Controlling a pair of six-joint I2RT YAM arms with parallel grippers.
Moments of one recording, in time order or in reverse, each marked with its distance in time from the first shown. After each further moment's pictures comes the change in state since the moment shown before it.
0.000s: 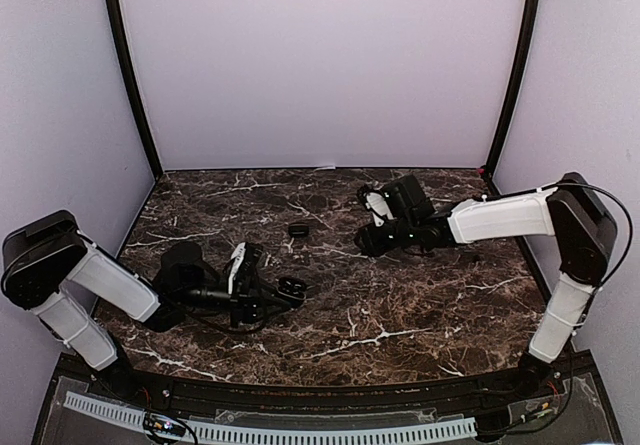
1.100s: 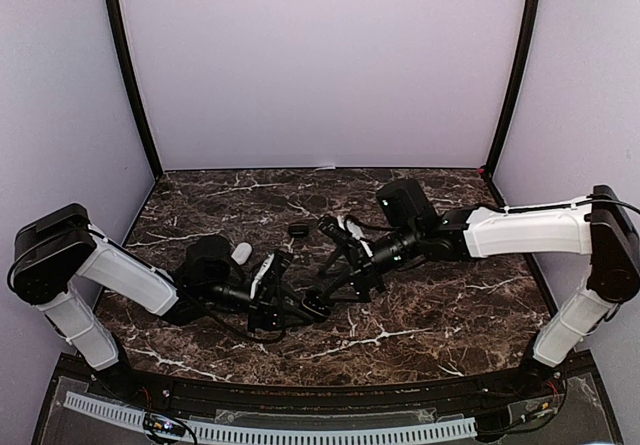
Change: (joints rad) left arm -0.121 0.056 0.163 -0.122 0.106 0.090; right arm 0.156 -0.127 -0.011 -0.054 -0.836 -0.302
